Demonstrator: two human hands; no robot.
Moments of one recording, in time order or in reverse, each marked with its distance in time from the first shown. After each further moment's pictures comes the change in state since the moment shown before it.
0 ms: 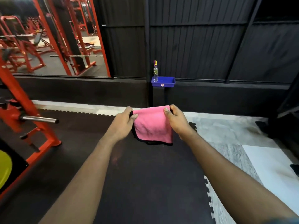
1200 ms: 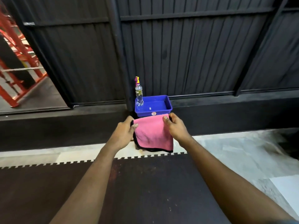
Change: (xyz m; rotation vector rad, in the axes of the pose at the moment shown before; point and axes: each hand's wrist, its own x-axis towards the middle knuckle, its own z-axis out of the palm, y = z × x) left_hand 0.771 -0.222 0.154 -0.047 -0.287 0.032; right_hand 0.746 0.182 0.072 0.020 0.179 0.242
